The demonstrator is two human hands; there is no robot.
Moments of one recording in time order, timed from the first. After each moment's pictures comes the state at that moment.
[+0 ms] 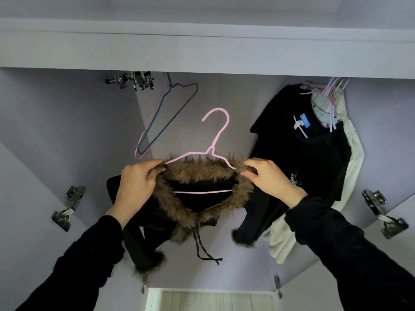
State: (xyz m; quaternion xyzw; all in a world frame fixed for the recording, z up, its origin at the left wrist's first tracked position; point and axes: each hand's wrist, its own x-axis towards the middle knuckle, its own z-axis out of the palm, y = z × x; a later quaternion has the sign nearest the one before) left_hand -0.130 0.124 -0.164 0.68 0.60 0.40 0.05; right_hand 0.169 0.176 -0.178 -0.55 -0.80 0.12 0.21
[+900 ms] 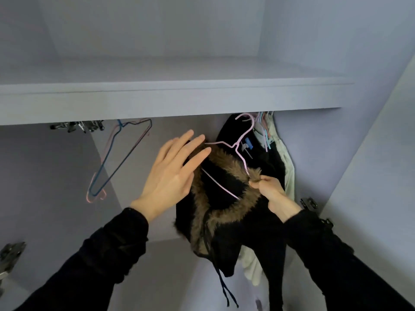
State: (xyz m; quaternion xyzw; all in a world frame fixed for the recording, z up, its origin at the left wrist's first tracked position) left_hand 0.013 0.152 -0.090 0.86 0.29 0.35 -0.23; right_hand 0.262 0.152 -0.142 -0.70 -0.33 0.43 0.47
